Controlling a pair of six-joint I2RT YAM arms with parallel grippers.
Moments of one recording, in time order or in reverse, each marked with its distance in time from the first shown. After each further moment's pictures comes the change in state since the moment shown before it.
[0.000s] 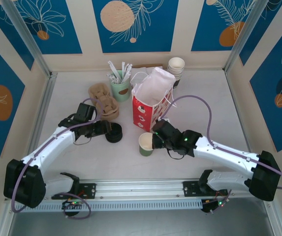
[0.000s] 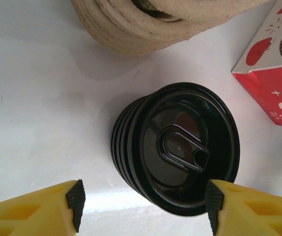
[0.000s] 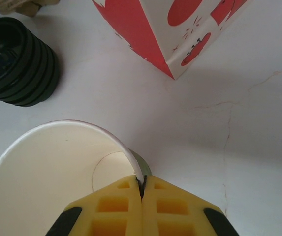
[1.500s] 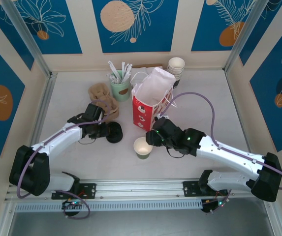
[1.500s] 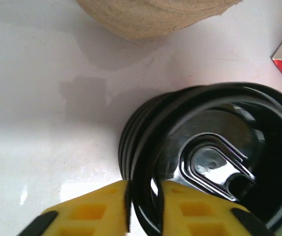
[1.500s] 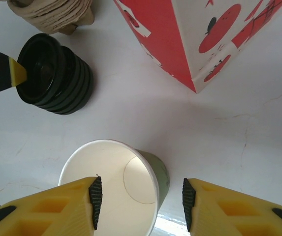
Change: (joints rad) left arm -0.051 0.124 0.000 0.041 -0.058 -0.005; right arm 0.020 -0.045 0.081 -0.048 -0.005 0.005
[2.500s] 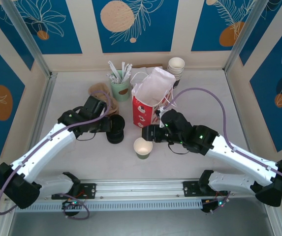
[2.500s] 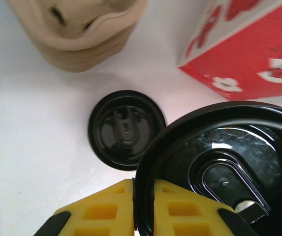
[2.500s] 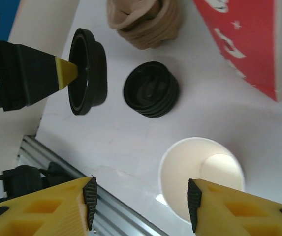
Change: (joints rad) left arm -0.214 -0.155 0.338 -0.362 -0.140 0.005; right arm -0.008 -0.061 0.142 0.002 -0.219 0.045
